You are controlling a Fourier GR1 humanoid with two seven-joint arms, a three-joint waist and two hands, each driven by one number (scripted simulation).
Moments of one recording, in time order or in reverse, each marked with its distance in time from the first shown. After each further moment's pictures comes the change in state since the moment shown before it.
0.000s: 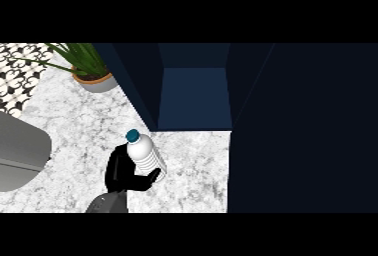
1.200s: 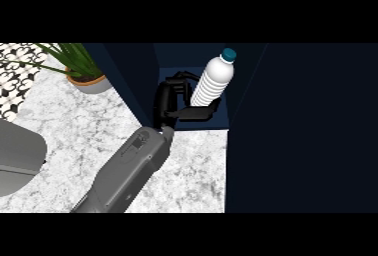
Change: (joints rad) left arm -0.539 -0.002 -0.323 -0.035 0.092 0.671 0.356; right arm -0.034 0.014 -0.067 0.015 -0.039 0.033 0.002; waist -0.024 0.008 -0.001
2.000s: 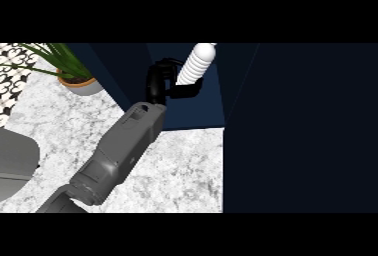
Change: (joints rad) left arm -0.292 0.015 0.081 0.535 0.000 0.062 -0.057; right arm -0.041 -0.008 -0.078 0.015 -0.039 0.041 -0.010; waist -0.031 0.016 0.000
